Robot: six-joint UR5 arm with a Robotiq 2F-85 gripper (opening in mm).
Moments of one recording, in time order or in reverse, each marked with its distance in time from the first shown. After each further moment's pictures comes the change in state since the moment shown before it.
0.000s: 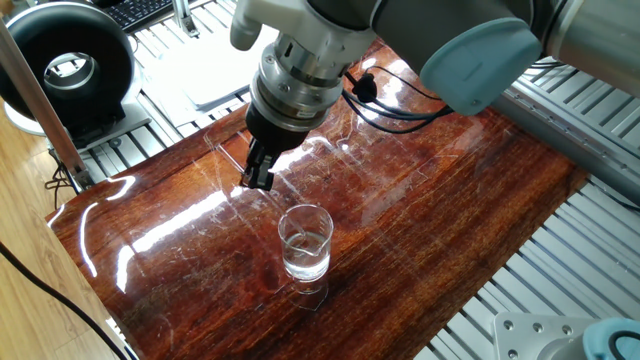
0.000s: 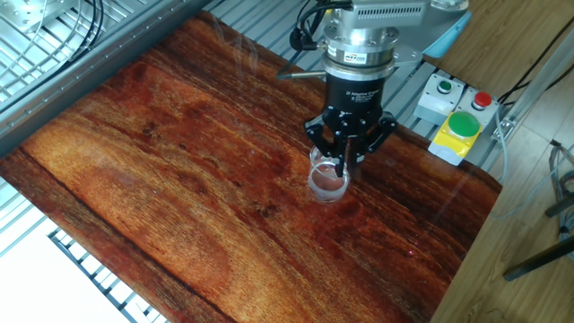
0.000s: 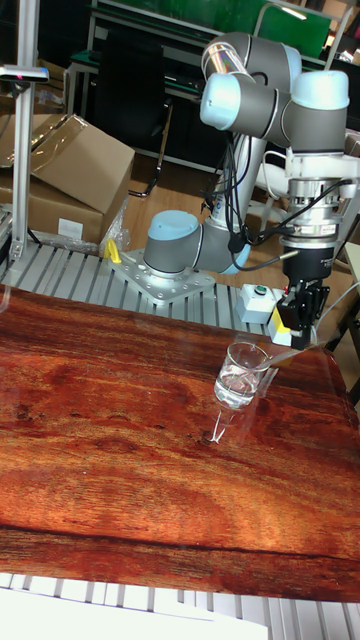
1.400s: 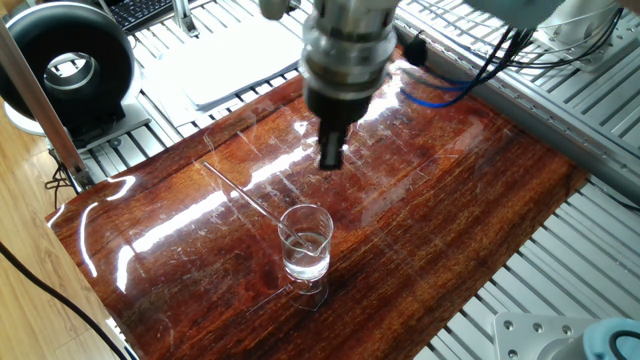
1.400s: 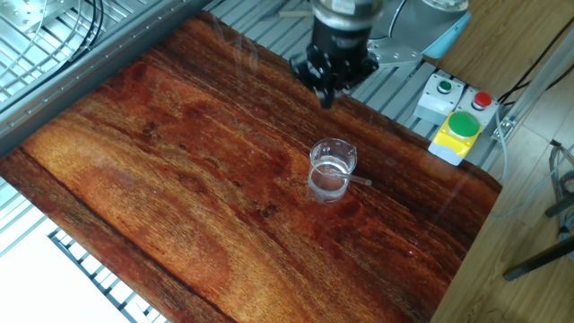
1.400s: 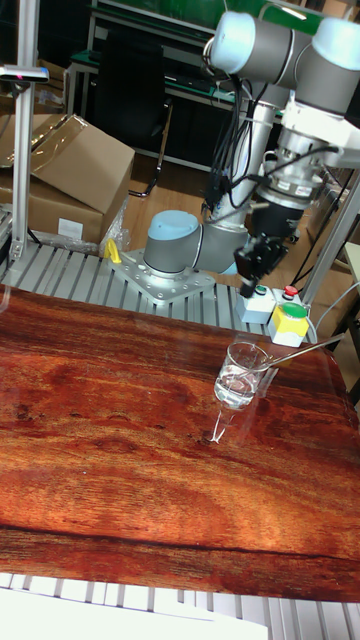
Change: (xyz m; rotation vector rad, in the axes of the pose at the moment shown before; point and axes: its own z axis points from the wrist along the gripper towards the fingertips) arm 0.103 -0.027 -0.081 0.083 0.361 0.066
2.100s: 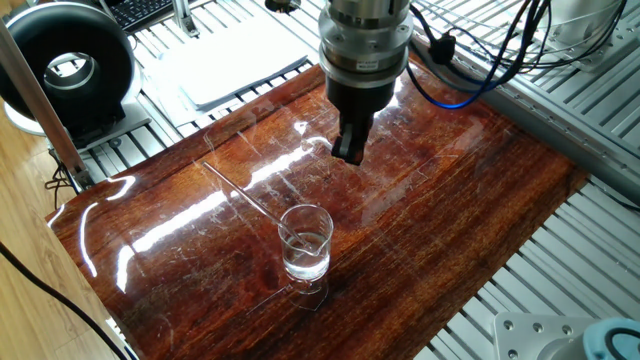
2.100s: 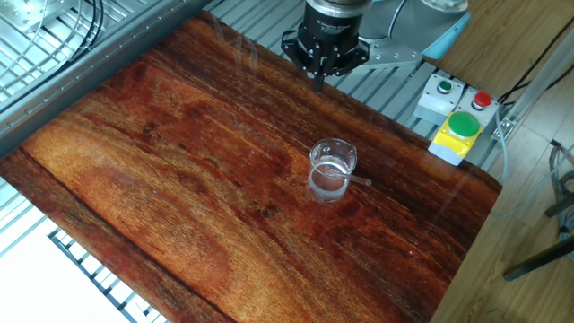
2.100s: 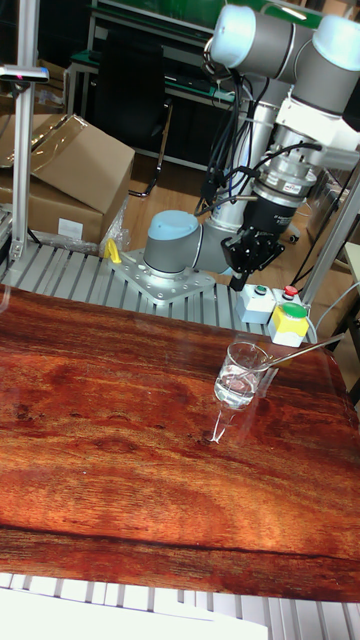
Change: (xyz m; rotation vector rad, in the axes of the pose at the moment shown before) arm 0.017 0.002 0.001 -0.025 0.060 0.209
